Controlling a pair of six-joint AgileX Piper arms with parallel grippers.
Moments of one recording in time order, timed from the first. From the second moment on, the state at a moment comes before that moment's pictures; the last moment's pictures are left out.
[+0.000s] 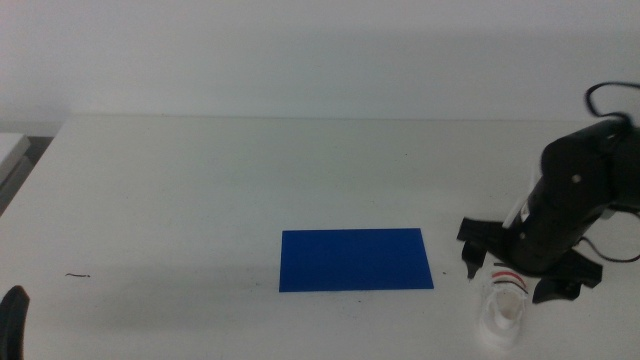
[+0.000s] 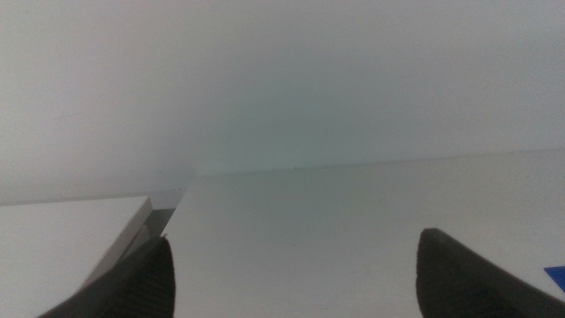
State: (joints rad) left arm 0.00 0.00 0.00 0.10 0.13 -0.05; right arm 0.38 1.70 -1.02 -0.08 0.82 0.84
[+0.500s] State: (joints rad) left arm 0.00 0.00 0.00 0.10 0.13 -0.05; right arm 0.42 1.75 -1.08 -0.08 0.89 0.83
